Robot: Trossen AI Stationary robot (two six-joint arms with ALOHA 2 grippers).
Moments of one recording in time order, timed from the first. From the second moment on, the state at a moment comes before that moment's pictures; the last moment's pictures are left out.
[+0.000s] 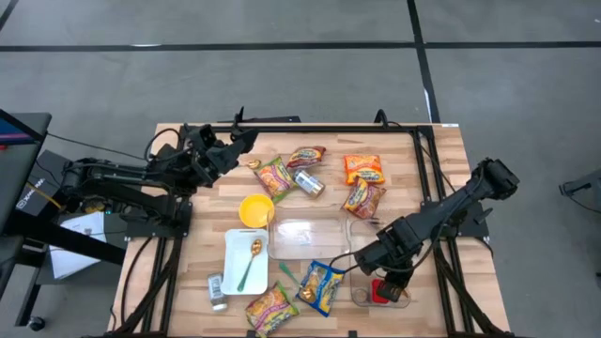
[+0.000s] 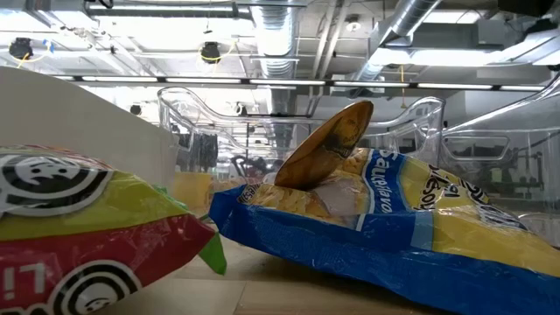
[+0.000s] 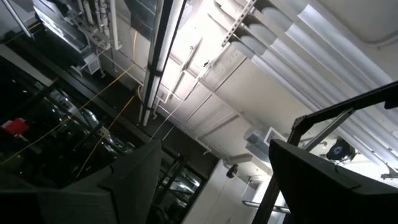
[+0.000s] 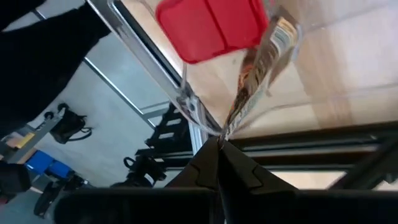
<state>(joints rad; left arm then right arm) 0.03 1.10 0.74 1.14 -0.14 -0.66 0.54 1.58 1.23 -1.13 -0.61 1.09</state>
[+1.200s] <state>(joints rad) 0.03 1.10 0.74 1.13 -0.14 -0.66 0.58 1.58 1.12 -0.94 -0.55 1.17</state>
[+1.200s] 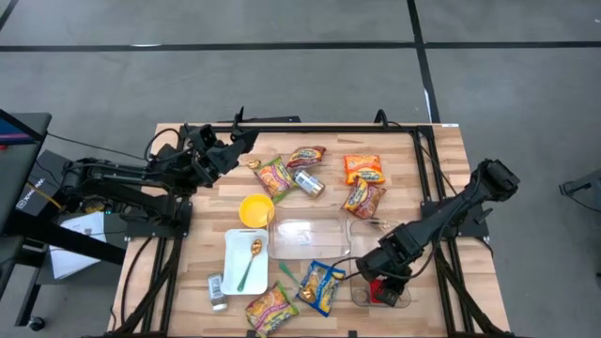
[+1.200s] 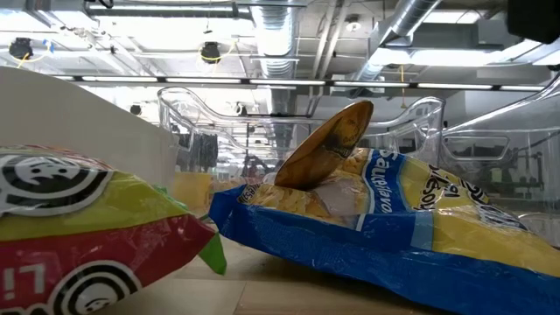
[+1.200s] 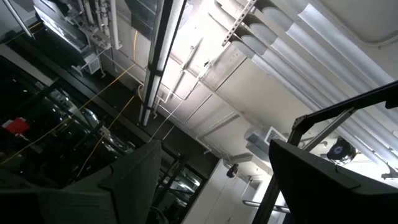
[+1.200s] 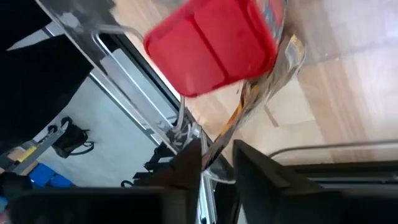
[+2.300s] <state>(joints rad) 0.03 1.10 0.74 1.00 -0.12 -0.61 0.60 0.96 1.12 -0.48 0.65 0.78</state>
